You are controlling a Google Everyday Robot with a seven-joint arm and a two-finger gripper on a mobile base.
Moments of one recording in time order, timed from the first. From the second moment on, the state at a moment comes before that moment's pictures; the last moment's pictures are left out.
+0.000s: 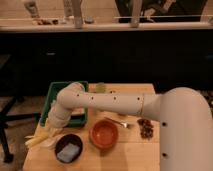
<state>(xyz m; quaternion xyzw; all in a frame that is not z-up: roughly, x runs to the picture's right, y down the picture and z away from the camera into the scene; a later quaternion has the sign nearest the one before) -0.275 0.198 0.691 -0.32 -0.41 -0.20 0.83</state>
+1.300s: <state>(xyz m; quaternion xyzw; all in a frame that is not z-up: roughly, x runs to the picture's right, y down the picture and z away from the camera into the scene) -0.279 0.203 0.702 -0.32 -0.40 -0.20 0.83</state>
